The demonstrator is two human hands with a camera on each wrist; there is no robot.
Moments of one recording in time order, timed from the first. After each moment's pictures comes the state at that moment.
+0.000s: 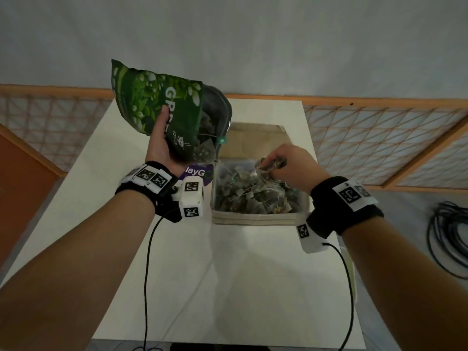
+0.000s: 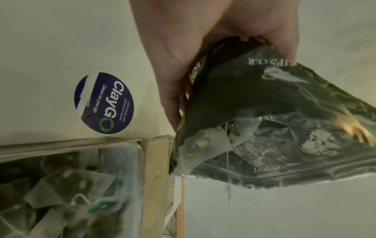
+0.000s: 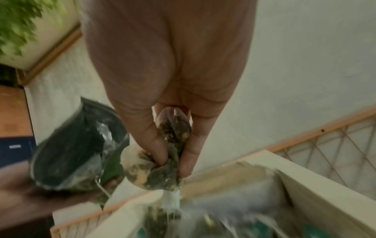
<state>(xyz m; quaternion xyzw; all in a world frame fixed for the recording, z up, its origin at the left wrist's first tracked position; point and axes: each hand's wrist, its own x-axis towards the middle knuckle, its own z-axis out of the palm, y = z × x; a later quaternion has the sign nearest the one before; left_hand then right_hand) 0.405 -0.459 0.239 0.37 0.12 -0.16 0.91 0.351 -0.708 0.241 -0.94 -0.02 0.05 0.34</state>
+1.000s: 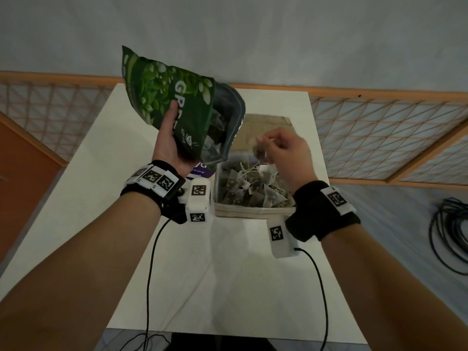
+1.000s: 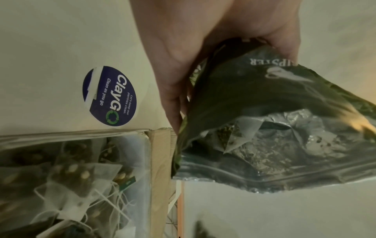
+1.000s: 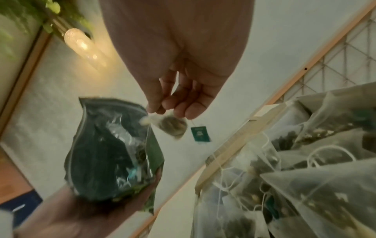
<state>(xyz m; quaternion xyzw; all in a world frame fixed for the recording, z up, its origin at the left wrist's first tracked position) 0.400 -0.461 0.224 0.37 0.09 -0.19 0.91 0.342 -0.670 0.235 -0.81 0.06 -0.09 0.57</state>
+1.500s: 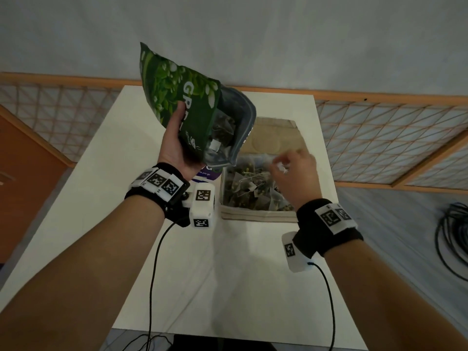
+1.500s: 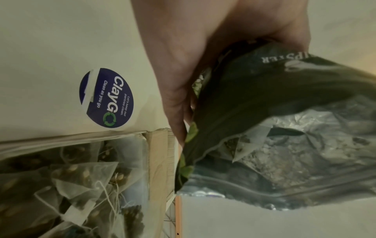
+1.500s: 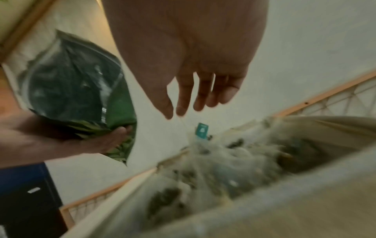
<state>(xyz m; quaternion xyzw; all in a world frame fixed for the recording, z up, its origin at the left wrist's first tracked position) 0.394 -0.456 0.231 0.36 0.07 -0.21 0.91 0.334 -0.678 0.198 -0.94 0.07 -0.11 0.30</state>
